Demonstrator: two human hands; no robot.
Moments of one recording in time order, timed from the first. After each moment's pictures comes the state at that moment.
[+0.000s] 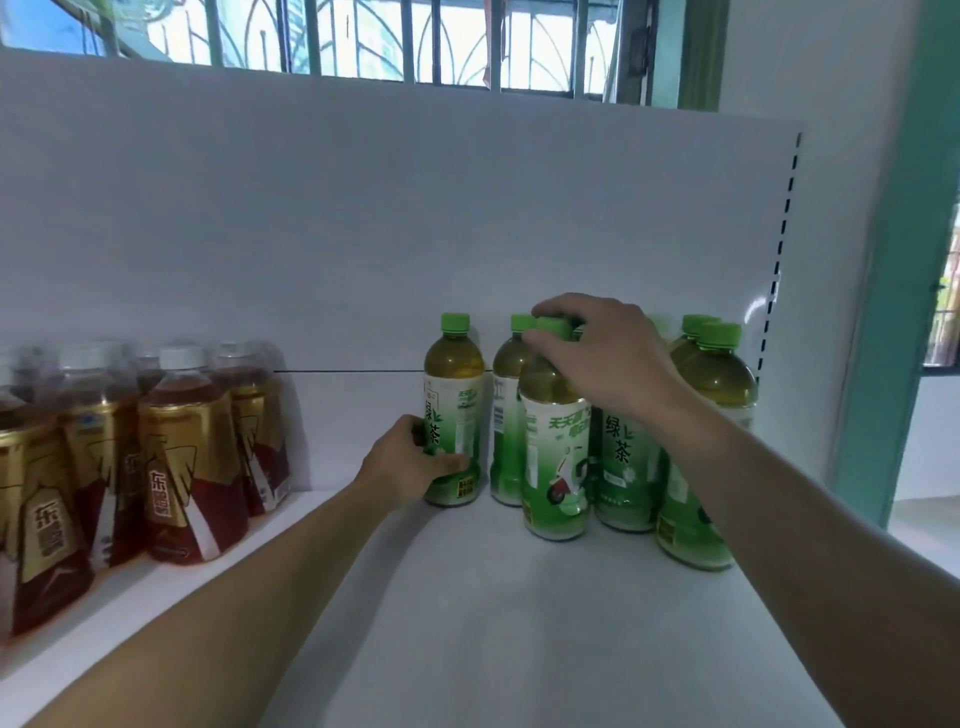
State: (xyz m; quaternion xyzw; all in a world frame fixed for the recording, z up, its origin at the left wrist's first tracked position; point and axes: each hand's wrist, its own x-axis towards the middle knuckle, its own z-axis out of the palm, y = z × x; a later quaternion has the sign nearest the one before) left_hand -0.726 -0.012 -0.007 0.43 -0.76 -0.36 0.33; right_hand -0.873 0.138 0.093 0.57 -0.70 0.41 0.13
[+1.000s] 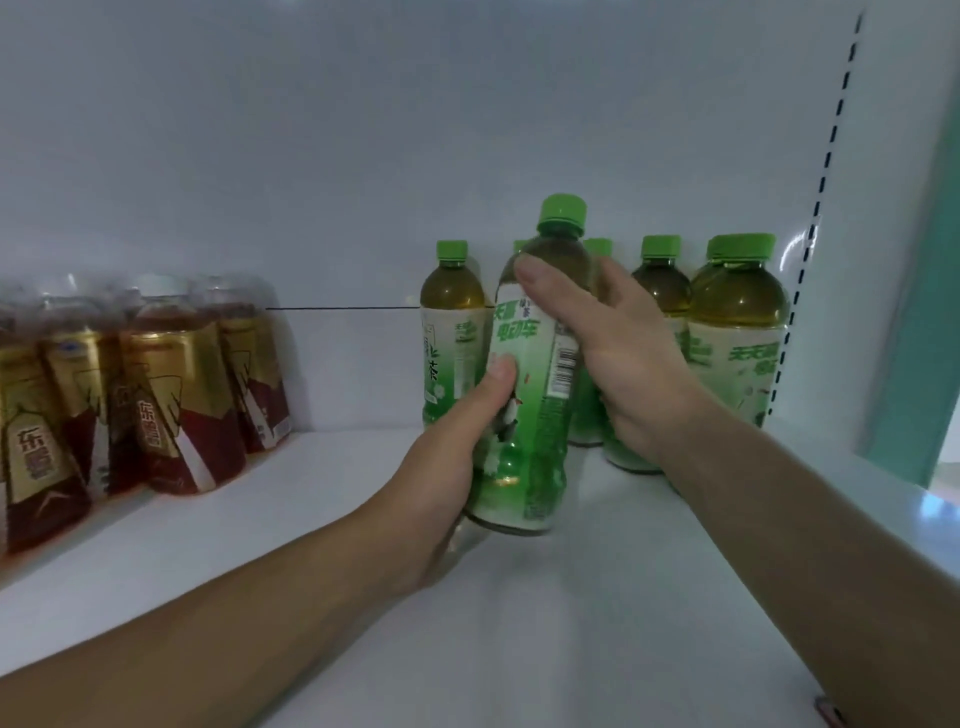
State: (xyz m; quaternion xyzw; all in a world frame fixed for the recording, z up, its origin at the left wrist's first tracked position) left_hand -0.718 0.123 -0.013 0.16 -0.60 -0.69 0.36; right_hand -0.858 0.149 0.033 0.51 -0.42 0.71 -0.25
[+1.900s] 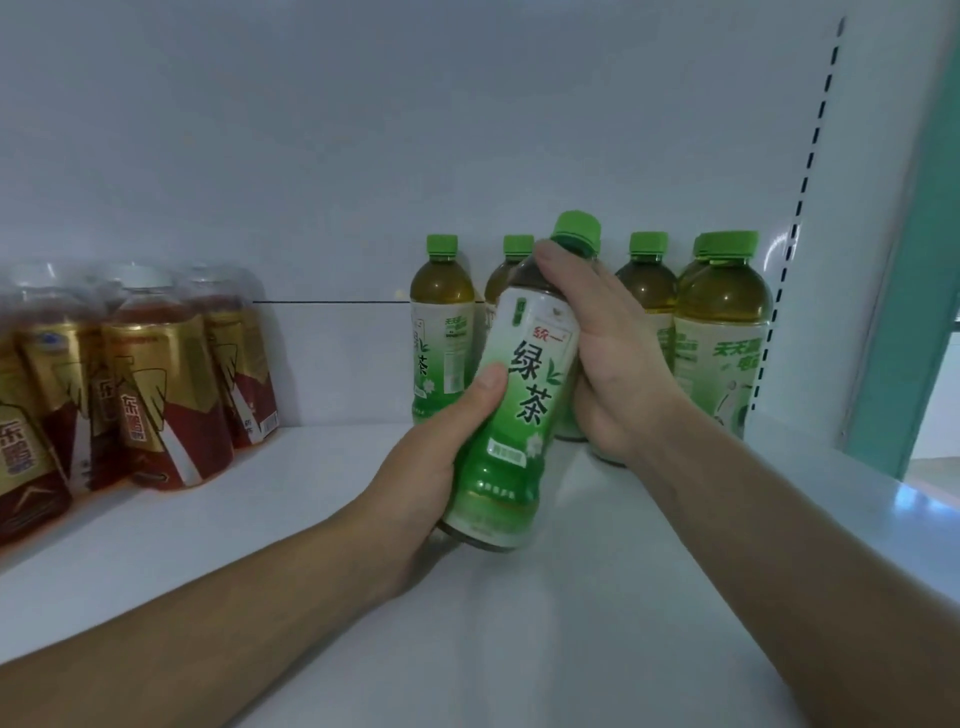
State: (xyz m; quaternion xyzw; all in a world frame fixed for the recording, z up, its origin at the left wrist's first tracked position) left_hand -0.713 0.117 -0.022 0.20 -0.60 -0.69 0.35; right_hand -0.853 0.144 0.031 0.45 -0.34 0.75 -0.34
